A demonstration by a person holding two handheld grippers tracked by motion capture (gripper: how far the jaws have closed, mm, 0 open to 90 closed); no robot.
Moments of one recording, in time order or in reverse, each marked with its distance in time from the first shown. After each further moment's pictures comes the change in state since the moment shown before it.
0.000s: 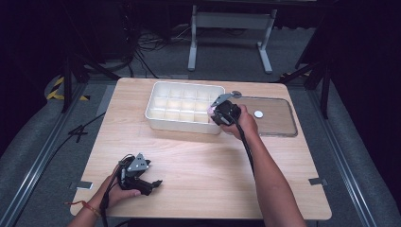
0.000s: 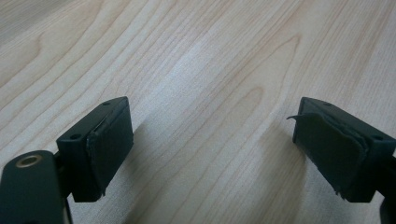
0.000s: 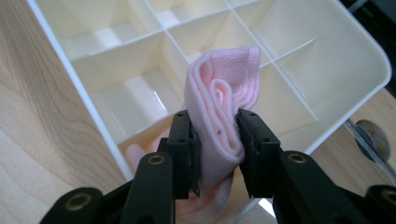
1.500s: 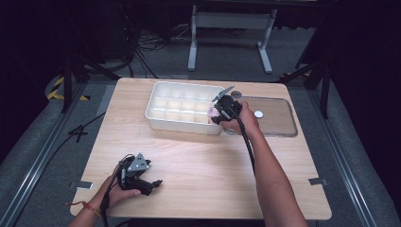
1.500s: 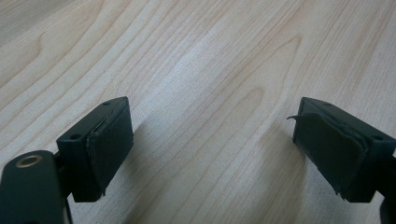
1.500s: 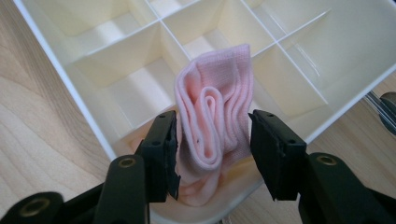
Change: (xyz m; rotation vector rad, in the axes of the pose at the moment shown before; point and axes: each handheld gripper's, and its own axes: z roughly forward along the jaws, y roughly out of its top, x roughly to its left) left arm -0.001 0.000 0.000 0.002 0.001 -0.008; right arm -0.014 0.009 -0.004 0.089 0.078 0.100
